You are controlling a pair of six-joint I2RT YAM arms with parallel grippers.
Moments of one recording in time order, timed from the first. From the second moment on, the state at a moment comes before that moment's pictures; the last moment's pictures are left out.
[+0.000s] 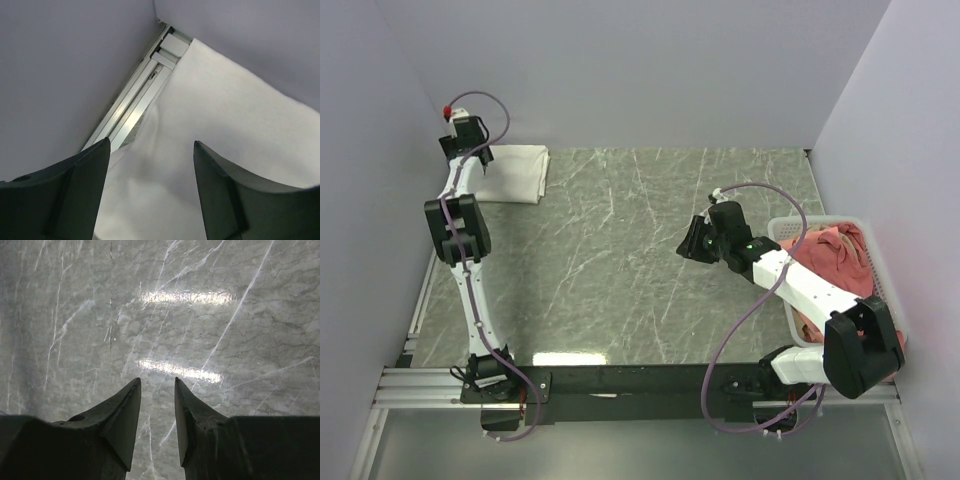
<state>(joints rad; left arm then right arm) 0.21 2.52 2.22 -0.27 -0.40 -0.12 0.46 1.30 0.82 -0.25 -0.09 0.62</state>
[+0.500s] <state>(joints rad) 0.15 2.10 1.86 -0.23 -0.31 -0.44 0.46 1.19 0.82 -0.25 -0.03 0.63</state>
